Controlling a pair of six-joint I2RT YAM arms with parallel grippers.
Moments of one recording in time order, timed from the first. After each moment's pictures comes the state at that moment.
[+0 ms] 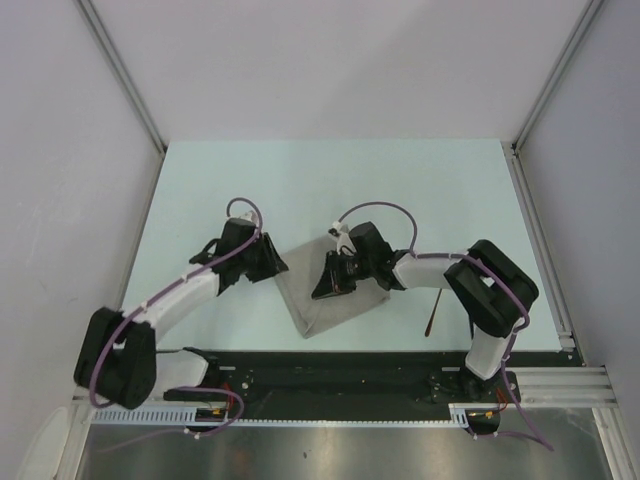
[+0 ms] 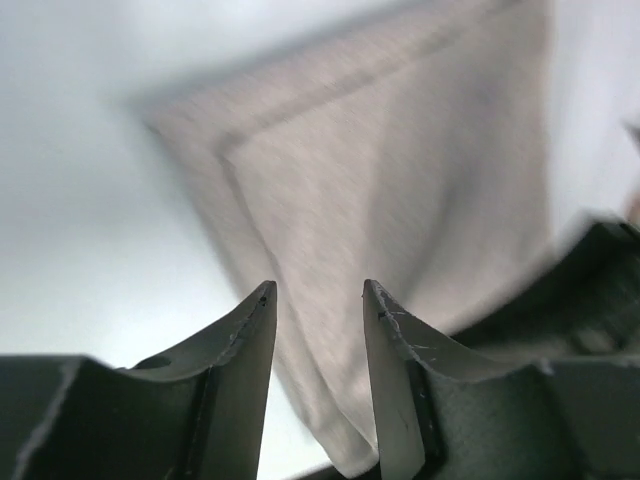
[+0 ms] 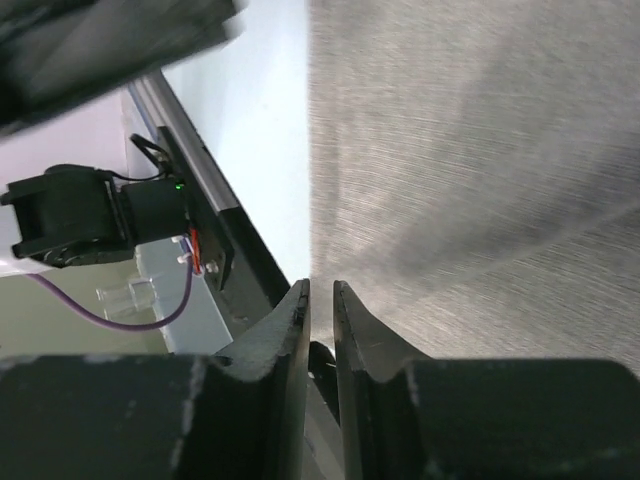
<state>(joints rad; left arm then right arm) -0.42 1.19 0.64 -0.28 0.15 -0.72 0.74 1.79 0.87 0.22 -0.66 0.76</state>
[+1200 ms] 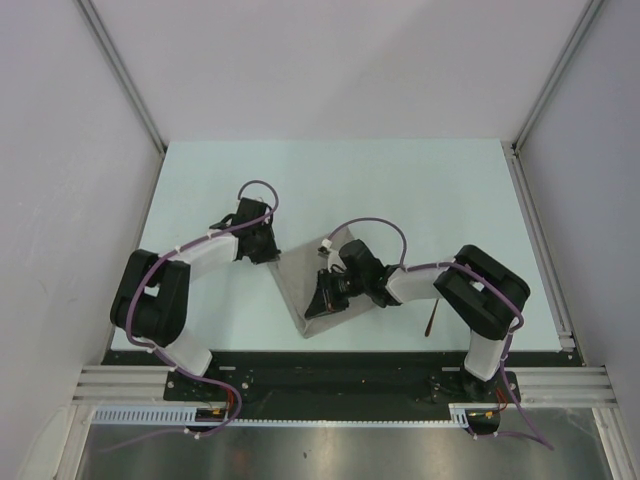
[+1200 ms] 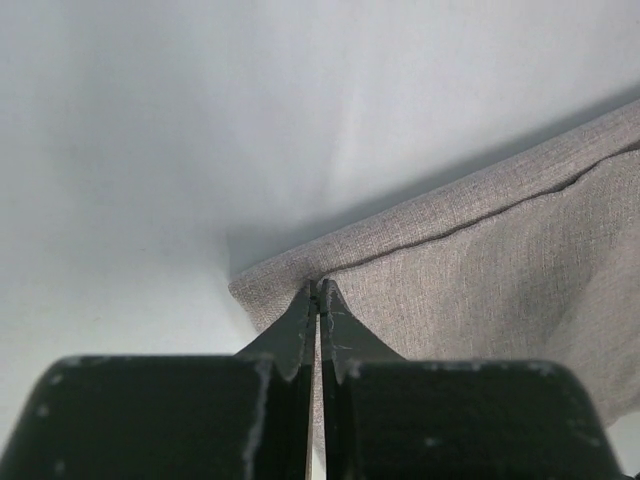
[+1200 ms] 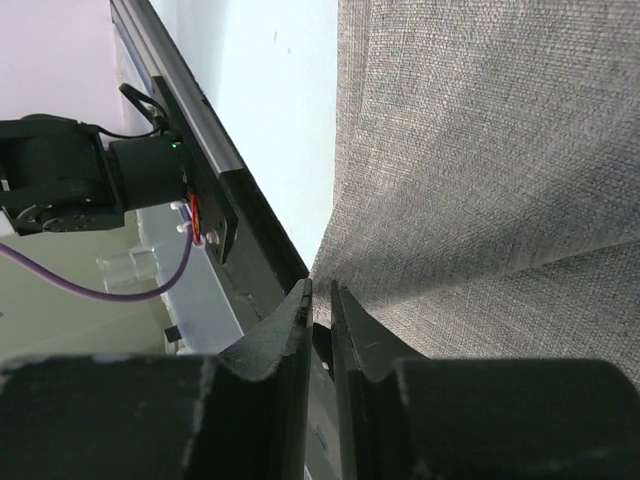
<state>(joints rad) -0.33 1.61 0.90 -0.30 0.03 -0.58 0.86 1.80 0.80 0.34 -0.63 0.83</state>
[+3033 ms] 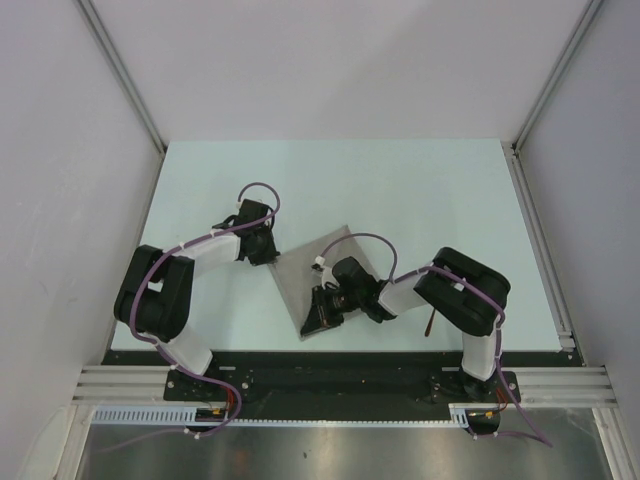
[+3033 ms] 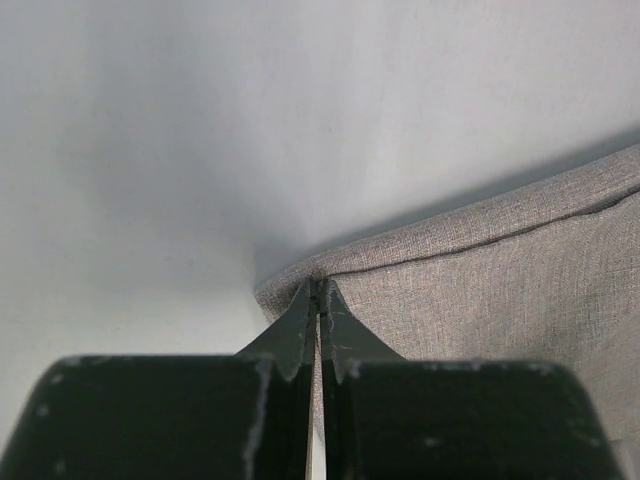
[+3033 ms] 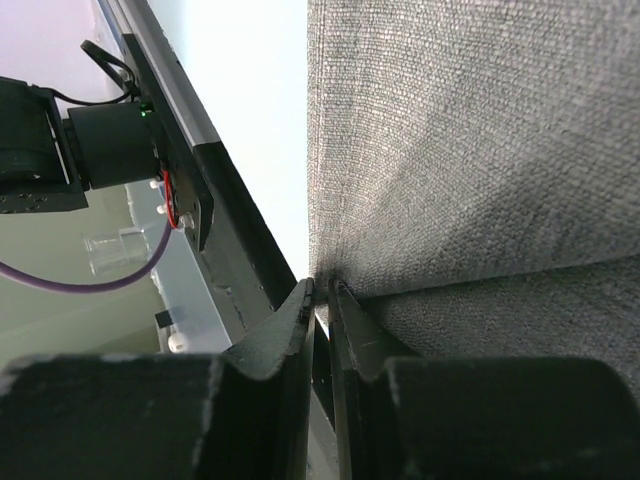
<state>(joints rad) -0.33 1.65 0.90 -0.30 -0.02 -0.58 0.94 1.90 0.74 0.51 -0.61 0.89</state>
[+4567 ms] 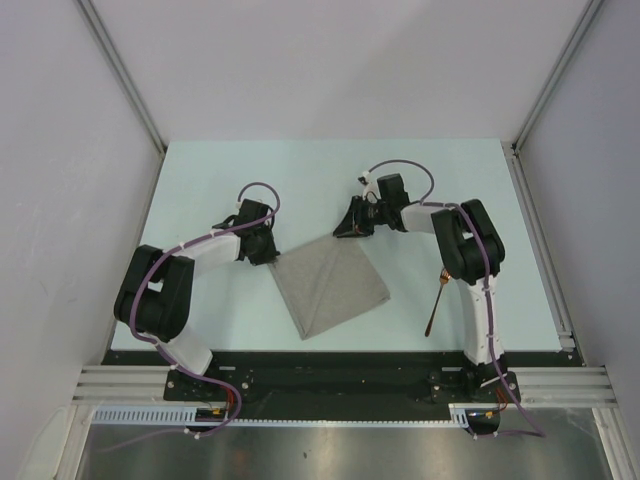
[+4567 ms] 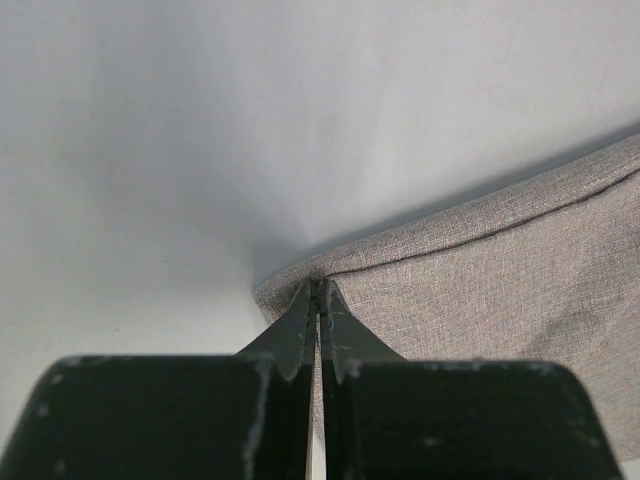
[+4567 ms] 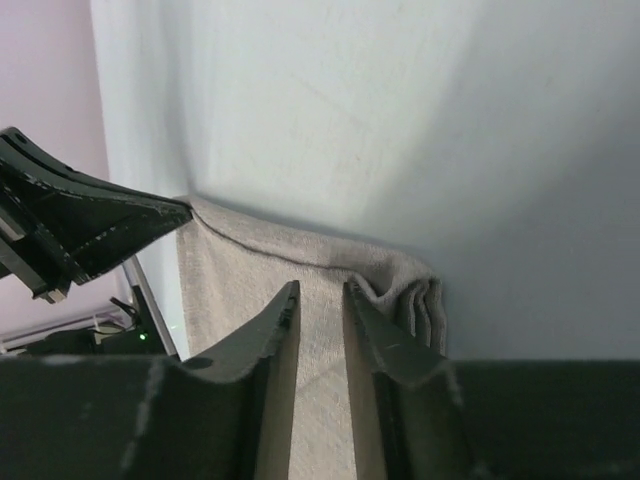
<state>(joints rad) -0.33 1.65 0.90 -0.29 -0.02 -0.58 0.38 2.23 1.38 0.12 -0.79 0.59</state>
